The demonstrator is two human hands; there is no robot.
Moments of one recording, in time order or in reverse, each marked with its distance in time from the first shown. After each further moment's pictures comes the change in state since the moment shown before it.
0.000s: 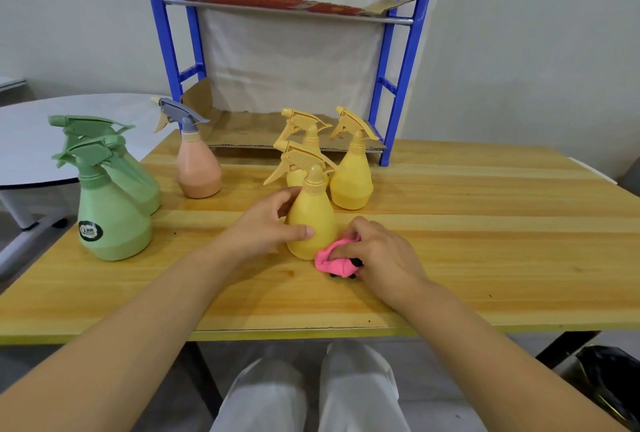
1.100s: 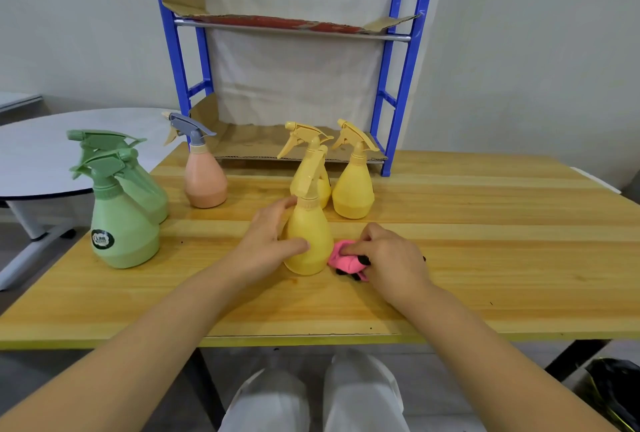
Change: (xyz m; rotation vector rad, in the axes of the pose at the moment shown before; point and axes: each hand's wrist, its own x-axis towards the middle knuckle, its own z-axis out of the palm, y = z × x) left_hand -0.015 -0.005 0.006 0.170 0.169 0.030; right_hand 0.001 0.000 -0.009 -0.049 -0.056 0.124
